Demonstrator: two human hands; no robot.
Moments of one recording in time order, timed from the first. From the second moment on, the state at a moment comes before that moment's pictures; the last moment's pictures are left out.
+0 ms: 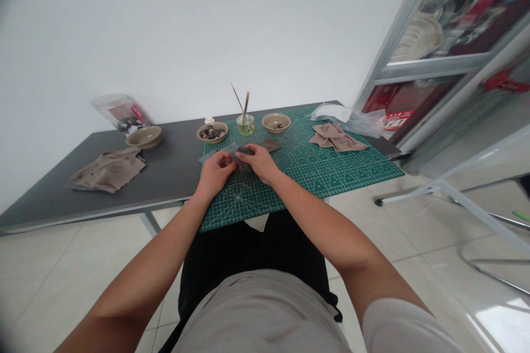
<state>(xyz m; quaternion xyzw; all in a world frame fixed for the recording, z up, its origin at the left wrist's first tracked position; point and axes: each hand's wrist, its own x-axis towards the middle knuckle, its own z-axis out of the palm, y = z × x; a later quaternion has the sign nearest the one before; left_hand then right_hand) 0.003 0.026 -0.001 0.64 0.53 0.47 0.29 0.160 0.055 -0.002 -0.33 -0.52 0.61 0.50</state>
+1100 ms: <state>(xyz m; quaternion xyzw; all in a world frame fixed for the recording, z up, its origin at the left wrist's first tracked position) 0.005 0.010 0.009 0.64 0.55 0.46 0.27 0.157 0.049 0.000 -0.37 -0.53 0.58 0.50</state>
